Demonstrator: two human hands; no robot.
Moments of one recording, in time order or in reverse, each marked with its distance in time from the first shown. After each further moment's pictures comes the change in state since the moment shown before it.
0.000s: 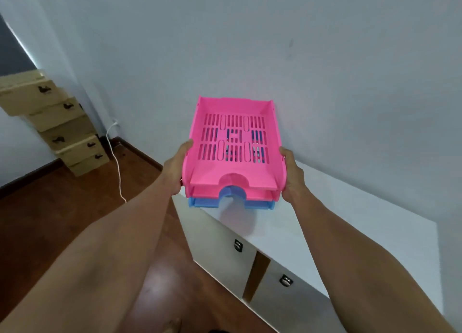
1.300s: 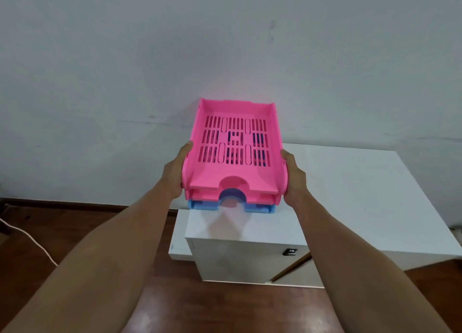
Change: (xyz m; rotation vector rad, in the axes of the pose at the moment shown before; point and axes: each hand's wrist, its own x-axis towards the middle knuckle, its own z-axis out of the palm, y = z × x) left_hand 0.187 0.071 -0.007 0.211 -0.543 -0.151; right_hand 0.032 0.049 0.126 0.214 0.521 -0.052
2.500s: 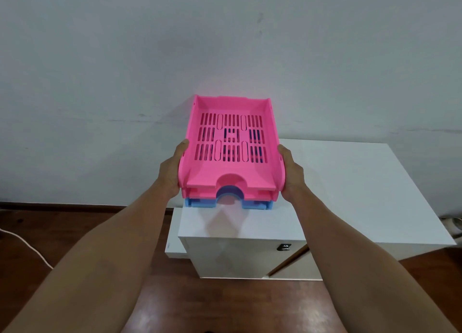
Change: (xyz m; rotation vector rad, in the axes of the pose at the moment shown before) left_hand -0.017 0.006 0.021 -0.047 0.002 -0.016; right_hand 0.002 -0.007 -0.010 -0.025 0.014 0.019
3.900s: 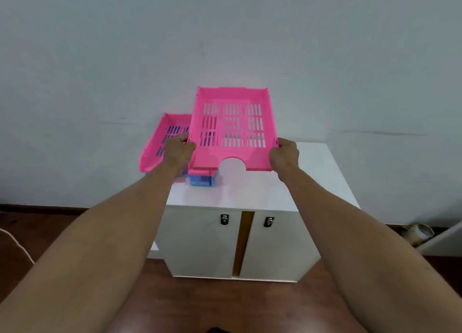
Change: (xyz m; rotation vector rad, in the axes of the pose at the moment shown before) left_hand -0.167 -0.035 0.186 0.497 0.192 0.511; right_hand -0.104 -0.066 -0.185 -0.570 0.179 -0.522
